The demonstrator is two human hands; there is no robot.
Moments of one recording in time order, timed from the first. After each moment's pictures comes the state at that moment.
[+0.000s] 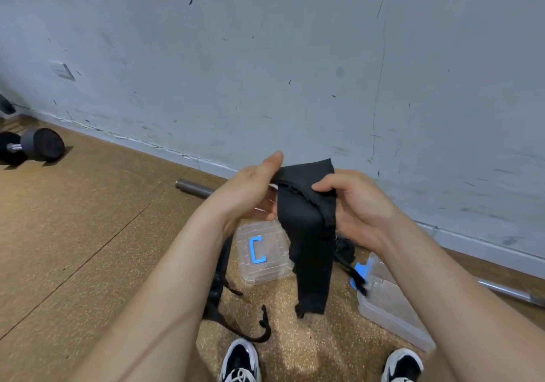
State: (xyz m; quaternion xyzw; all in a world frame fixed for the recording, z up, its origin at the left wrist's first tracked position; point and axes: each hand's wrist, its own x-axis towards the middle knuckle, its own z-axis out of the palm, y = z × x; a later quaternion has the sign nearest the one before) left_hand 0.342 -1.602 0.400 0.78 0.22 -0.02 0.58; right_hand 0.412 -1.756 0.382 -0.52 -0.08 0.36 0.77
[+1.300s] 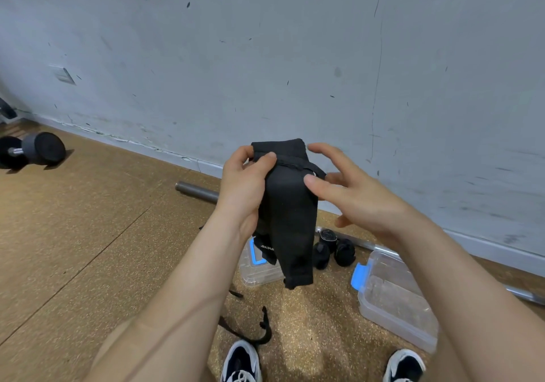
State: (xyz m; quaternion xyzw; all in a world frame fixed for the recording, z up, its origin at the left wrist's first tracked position) left_hand 0.360 -1.614 0.384 0.58 0.22 0.23 0.75; right_hand 0.406 -1.780 0.402 -0.78 -0.25 0.24 0.52
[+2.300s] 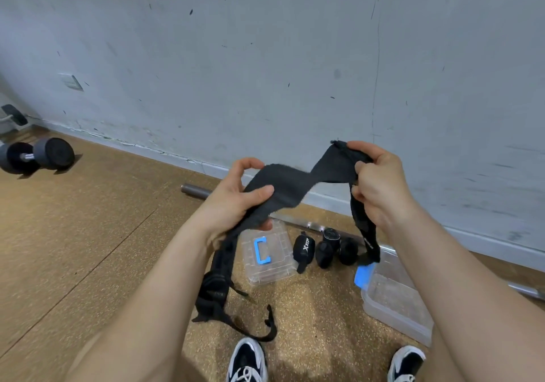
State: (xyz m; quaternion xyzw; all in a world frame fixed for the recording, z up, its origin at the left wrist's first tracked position) left_hand 0.319 -1.585 0.383 0.69 0.14 0.03 0.71; right_hand 0.449 -1.771 0.373 -0.66 0.00 0.09 0.75
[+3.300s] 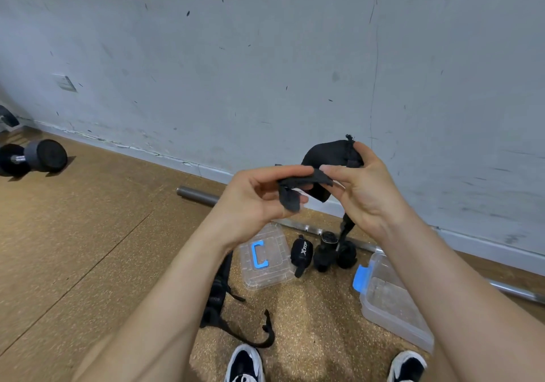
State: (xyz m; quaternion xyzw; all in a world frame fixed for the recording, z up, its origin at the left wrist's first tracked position) left_hand 0.321 -1.614 0.400 0.75 0.00 0.09 0.66; right_hand 0.435 -1.760 0.379 -0.49 -0.06 0.20 0.85
